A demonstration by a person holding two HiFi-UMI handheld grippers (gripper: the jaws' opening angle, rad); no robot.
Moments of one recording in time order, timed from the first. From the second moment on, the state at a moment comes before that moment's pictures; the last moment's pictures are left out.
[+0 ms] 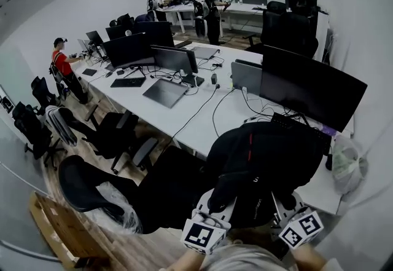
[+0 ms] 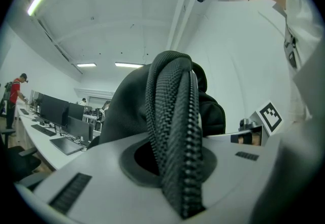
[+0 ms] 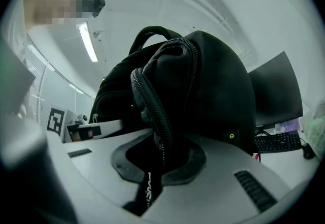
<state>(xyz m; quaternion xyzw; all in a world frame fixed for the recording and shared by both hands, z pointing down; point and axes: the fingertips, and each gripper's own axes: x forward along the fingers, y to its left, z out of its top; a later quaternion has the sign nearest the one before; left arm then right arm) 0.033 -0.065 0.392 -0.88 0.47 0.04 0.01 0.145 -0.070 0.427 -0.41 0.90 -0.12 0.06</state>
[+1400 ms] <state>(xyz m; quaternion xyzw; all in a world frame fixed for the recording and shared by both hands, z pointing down) -0.047 -0.277 0.386 -0.89 0.46 0.06 0.00 0.065 -0.276 0.419 -0.43 0.89 -0.11 0.07</state>
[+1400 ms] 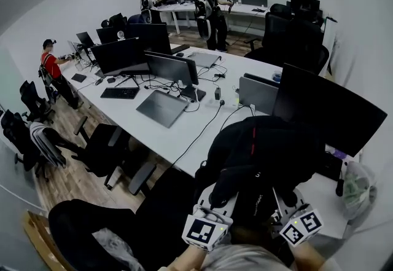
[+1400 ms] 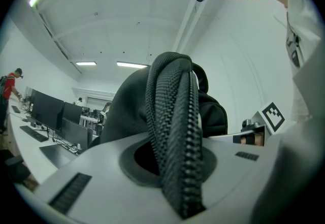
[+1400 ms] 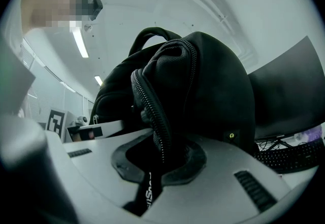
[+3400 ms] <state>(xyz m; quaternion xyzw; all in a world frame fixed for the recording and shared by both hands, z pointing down) -0.042 -0.590 0.435 -0.87 0.49 0.09 0.01 0.073 -0.584 0.457 -0.45 0.89 -0.10 0.04</state>
